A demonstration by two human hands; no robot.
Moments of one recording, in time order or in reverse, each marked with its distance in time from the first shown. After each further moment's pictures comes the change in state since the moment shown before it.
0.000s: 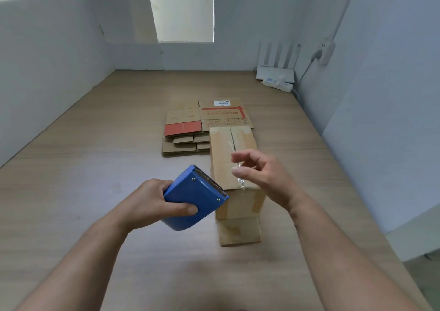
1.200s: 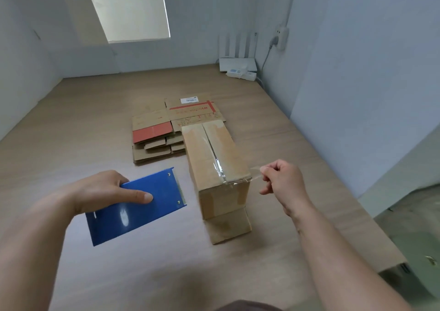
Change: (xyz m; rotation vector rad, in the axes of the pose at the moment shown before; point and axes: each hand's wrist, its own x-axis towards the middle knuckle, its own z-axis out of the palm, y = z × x) left_hand 0.028 0.010 -0.066 0.296 -0.257 -0.208; right_hand -0.029 0.061 -0.016 0.140 0.662 0.334
